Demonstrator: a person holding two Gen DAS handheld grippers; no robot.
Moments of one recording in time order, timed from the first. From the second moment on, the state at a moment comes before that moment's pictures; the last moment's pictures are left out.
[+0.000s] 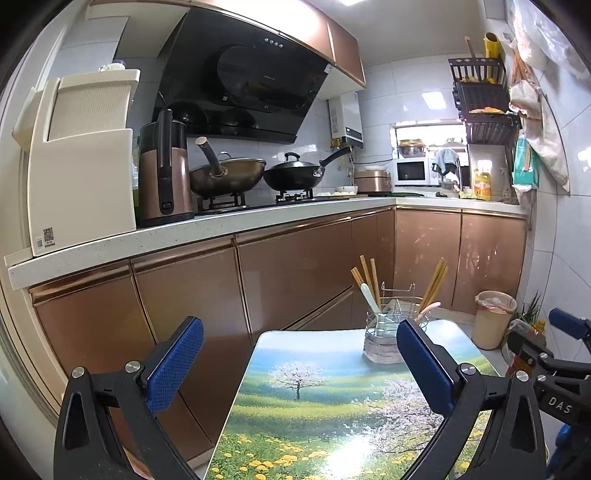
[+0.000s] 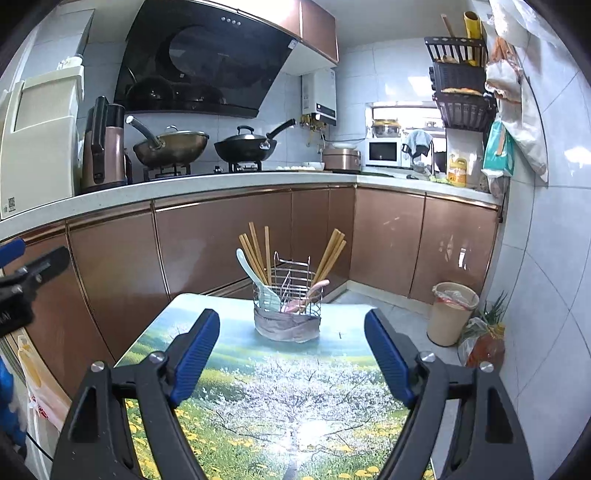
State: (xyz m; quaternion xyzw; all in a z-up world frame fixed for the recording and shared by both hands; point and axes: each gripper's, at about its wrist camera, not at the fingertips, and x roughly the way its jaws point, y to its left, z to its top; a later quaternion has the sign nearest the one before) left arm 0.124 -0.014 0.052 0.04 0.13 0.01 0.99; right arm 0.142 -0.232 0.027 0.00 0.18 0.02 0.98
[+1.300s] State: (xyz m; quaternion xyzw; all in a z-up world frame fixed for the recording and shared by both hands) left arm 0.133 -0.019 0.040 0.03 0.14 0.00 0.99; right arm 0.150 -0.240 0.015 0.00 0.17 0.00 0.99
